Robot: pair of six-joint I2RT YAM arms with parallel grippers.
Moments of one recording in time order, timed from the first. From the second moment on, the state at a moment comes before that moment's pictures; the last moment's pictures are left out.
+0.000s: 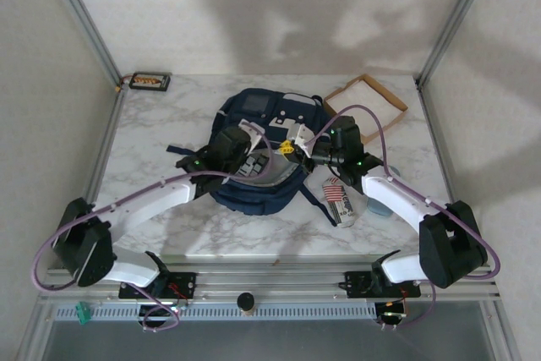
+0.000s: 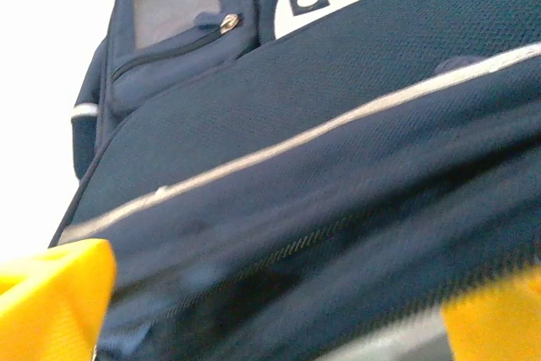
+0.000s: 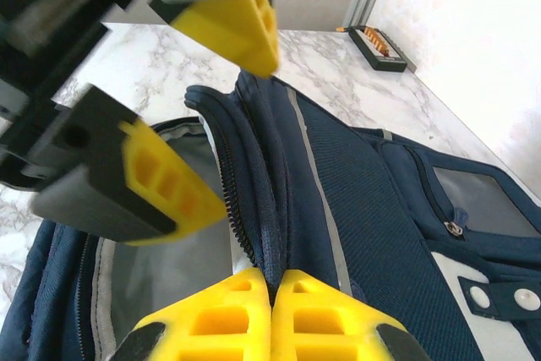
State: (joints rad) left arm -0.72 1.42 1.03 -0.29 -0.31 0.03; right arm 0.50 1.37 0.85 0.11 -0.67 -0.51
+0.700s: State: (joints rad) left arm -0.72 1.50 1.13 -0.33 -0.32 0.01; right arm 0.43 1.13 0.72 0.07 -0.45 0.38
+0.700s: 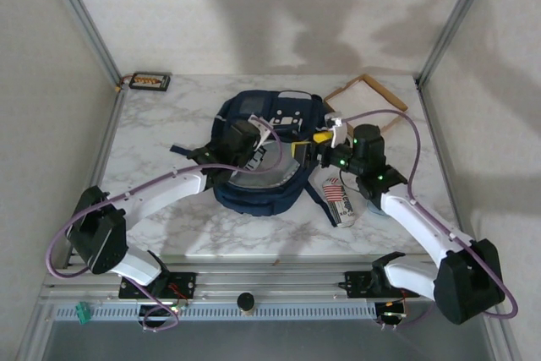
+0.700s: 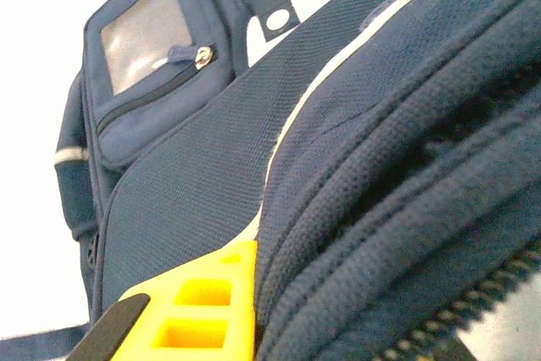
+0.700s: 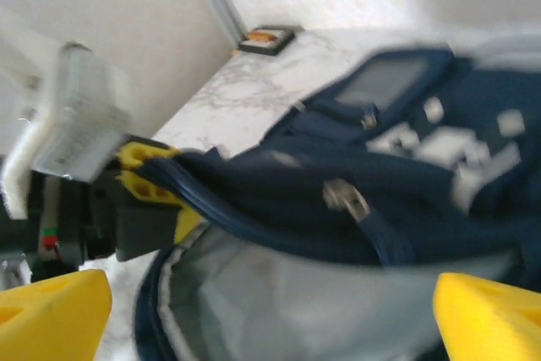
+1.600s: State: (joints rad) left arm -0.80 1.74 1.59 -0.78 -0.47 -0.64; right arm 0.30 1.40 1.01 -0.31 -0.09 0.65
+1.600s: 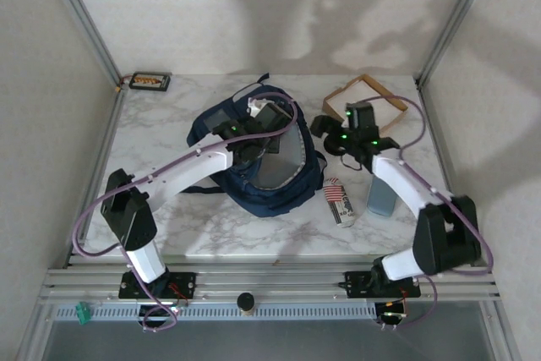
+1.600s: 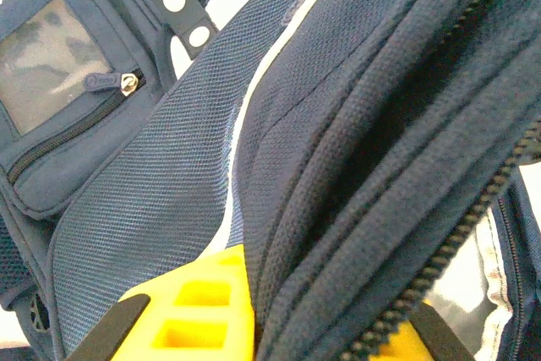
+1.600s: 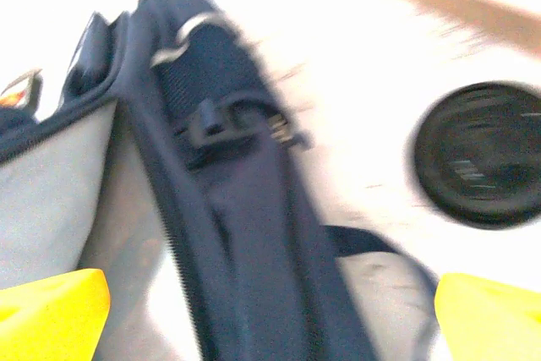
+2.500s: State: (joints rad) left arm -0.80 1.70 1.47 -0.67 -0.41 -0.61; right arm 0.05 1.38 0.65 -0.59 0.11 0.66
